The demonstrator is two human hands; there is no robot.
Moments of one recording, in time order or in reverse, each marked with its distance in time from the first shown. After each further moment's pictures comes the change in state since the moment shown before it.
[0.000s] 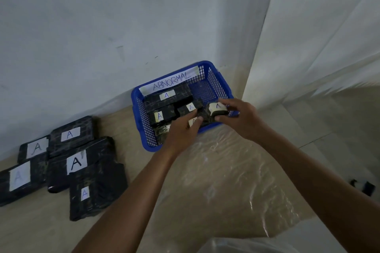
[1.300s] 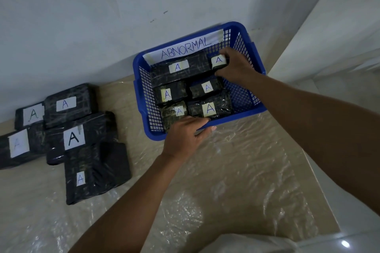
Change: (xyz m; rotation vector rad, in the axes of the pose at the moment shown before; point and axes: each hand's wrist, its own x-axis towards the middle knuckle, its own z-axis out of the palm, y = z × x) left_hand 0.004 -0.089 0.025 0.378 0.279 0.375; right_hand 0.179 0.030 0.065 -0.147 -0.204 0.164
